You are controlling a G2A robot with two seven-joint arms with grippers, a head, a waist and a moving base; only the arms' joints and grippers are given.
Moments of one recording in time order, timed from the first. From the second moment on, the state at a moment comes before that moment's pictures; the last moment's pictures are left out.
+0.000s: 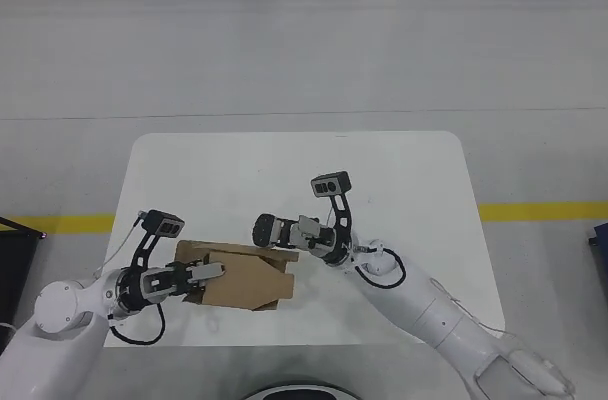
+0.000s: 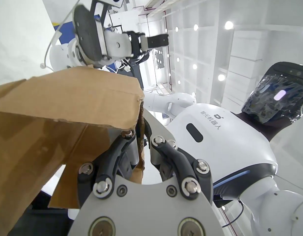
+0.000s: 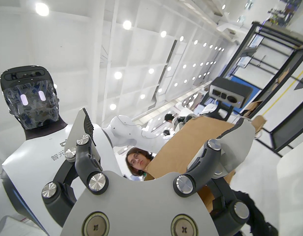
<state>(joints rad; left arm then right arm) 1.51 -0.92 -1.38 -1.77 -0.82 -0.40 -1.20 -1.00 -1.19 0.70 -1.38 1.06 -0.82 1.00</state>
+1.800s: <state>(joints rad) 1.29 -1.02 -1.27 -1.48 -1.43 -0.10 -1.19 -1.21 -1.24 1.01 -1.47 0.60 -0.57 0.85</state>
